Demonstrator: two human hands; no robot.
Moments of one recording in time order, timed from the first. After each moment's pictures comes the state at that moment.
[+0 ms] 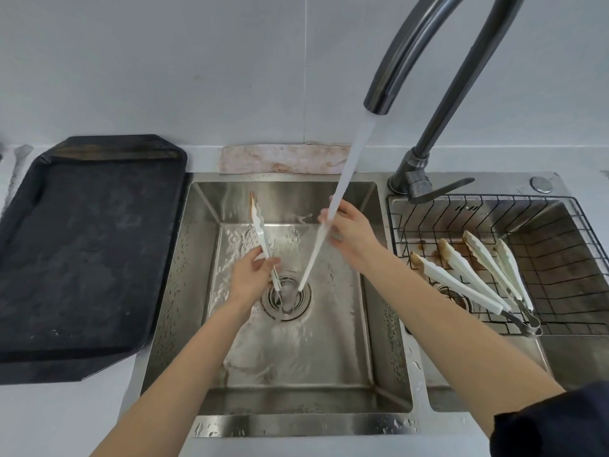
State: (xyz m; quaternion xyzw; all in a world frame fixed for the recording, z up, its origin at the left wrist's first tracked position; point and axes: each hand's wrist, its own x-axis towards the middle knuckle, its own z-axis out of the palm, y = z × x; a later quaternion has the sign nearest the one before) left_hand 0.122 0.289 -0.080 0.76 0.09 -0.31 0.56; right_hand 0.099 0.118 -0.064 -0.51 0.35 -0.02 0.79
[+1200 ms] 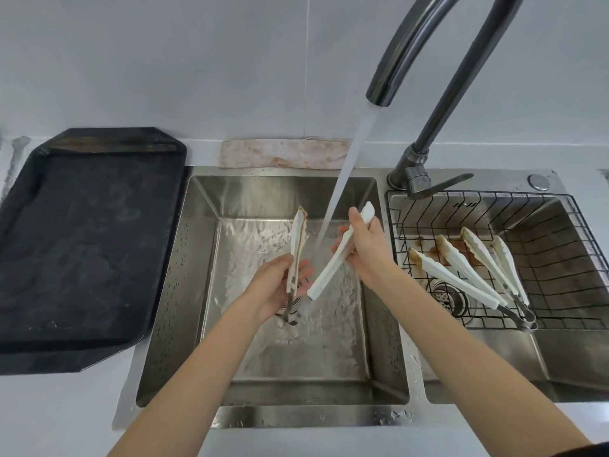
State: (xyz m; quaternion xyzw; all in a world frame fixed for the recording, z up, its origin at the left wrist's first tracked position) left_hand 0.102 0.270 -0.070 0.53 0.22 -0.45 0.68; right_hand 0.066 0.126 -0.051 -0.49 0.42 -0.06 0.76
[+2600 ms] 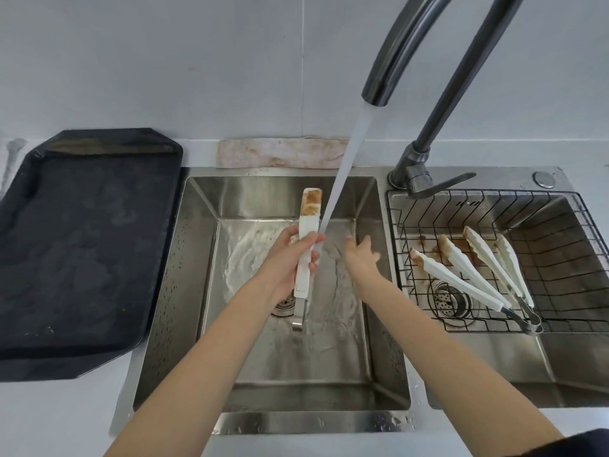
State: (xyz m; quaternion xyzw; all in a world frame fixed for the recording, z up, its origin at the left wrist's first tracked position) left_hand 0.114 0.241 -0.055 0.53 0.14 -0.44 0.71; right_hand 0.065 0.129 -0.086 -0.63 0.50 0.09 0.59
